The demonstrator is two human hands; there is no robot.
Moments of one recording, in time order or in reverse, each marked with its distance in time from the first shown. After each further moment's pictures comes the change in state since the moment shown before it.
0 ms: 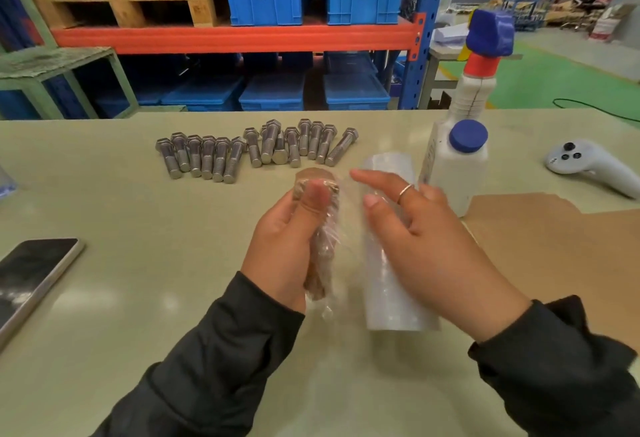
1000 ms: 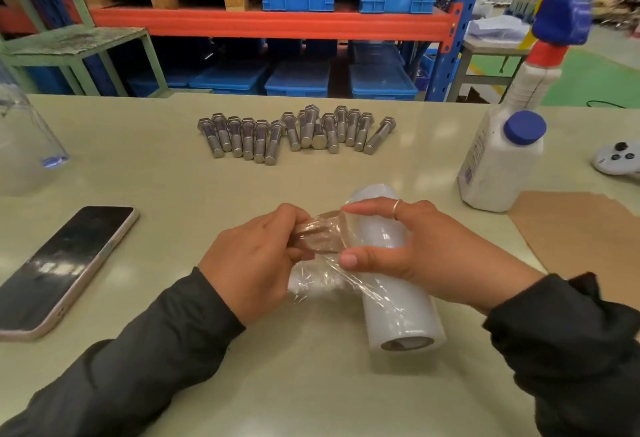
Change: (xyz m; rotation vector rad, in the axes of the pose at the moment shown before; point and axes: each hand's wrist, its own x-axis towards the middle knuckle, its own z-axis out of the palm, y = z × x) left_hand -0.028 0.019 -0.095 1.464 -0.164 0.523; right_hand 0.005 -0.022 0.028 -0.067 -0.397 0.079
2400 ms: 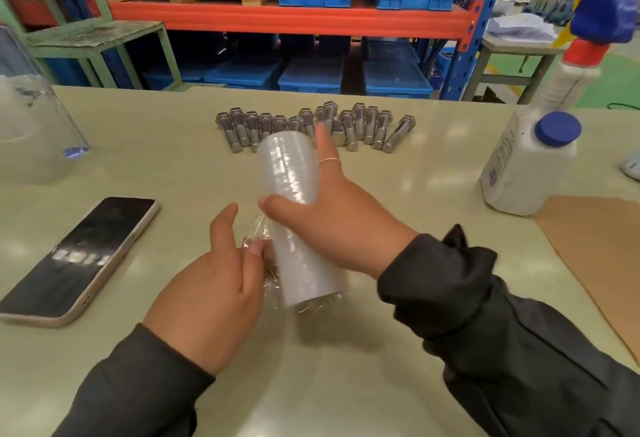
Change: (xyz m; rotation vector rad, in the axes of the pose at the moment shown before) left_hand -0.045 -0.004 -0.018 -0.072 0.059 -0.622; right_hand 0.052 -0.061 0.053 0.052 0.069 -0.131
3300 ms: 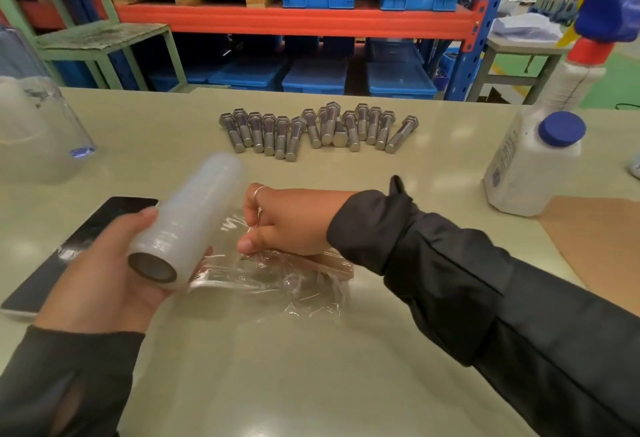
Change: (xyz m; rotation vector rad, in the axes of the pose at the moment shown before) left_hand 0.021 -0.049 -0.033 -1.220 0.069 -0.605; right_hand 0.032 -0.011 0.011 -0.350 -0.486 -0.220
